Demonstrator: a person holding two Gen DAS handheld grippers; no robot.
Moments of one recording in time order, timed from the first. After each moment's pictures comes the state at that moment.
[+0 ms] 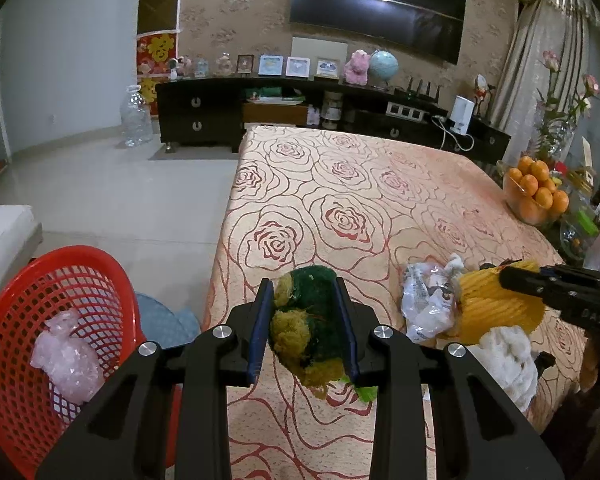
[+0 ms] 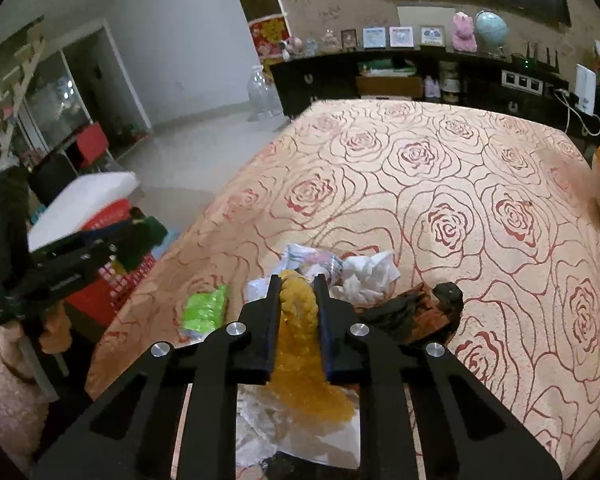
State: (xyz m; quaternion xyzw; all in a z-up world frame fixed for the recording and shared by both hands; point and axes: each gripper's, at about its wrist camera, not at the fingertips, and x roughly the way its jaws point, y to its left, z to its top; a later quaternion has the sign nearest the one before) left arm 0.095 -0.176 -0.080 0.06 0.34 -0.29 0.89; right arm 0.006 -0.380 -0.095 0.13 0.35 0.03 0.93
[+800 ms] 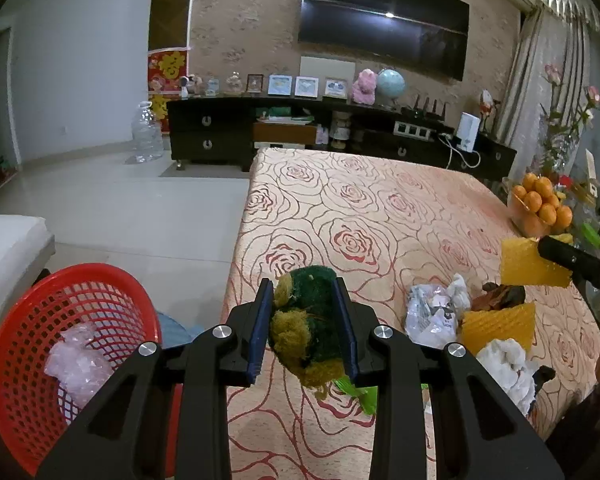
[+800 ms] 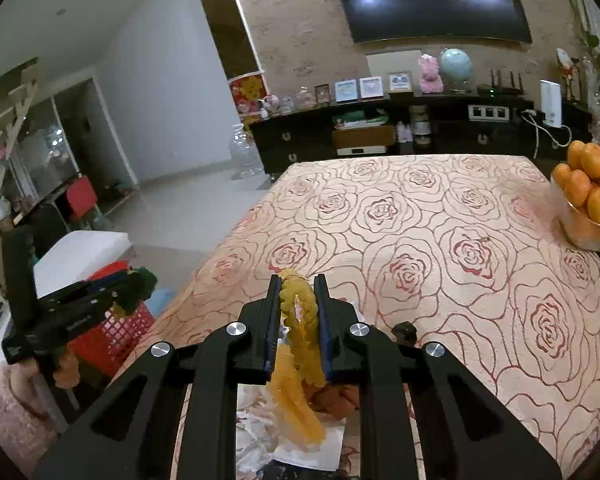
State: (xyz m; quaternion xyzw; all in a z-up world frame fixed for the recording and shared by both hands) left arm 0.088 -0.171 -0.066 0.05 0.31 -0.27 0.91; right arm -0.022 -0.400 -0.065 0.15 0.27 -0.02 0.95
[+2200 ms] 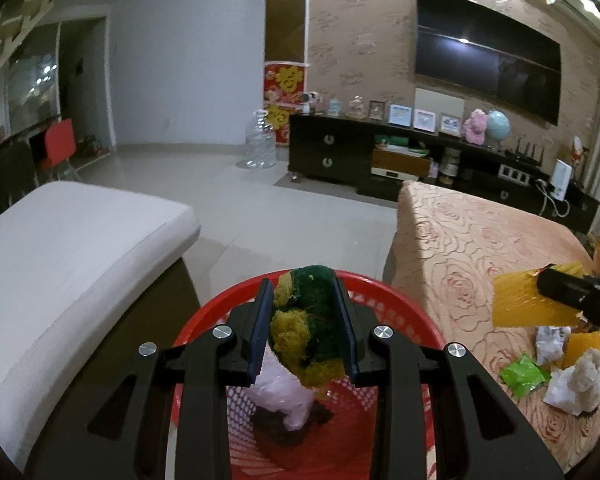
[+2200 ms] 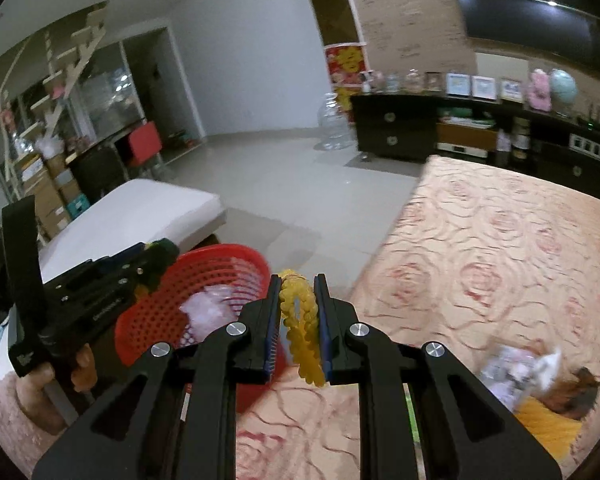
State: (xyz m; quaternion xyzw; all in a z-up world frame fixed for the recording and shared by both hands) left arm 0.117 0.003 -0.039 0.02 0.28 -0.09 0.95; right arm 0.090 -0.197 -0.045 0.08 0.31 0.12 0.94
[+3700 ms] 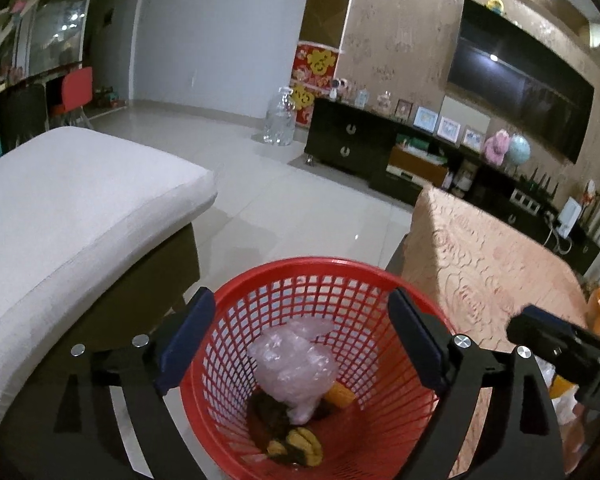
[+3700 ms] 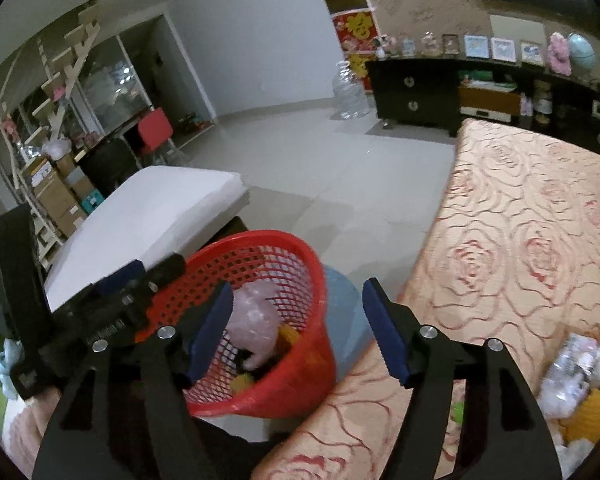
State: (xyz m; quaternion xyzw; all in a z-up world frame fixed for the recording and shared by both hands) left arm 0.132 0.032 -0.047 -0.07 0.32 -0.08 0.94; right arm 0.112 -0.178 -0.058 0.12 0.35 0.13 0.92
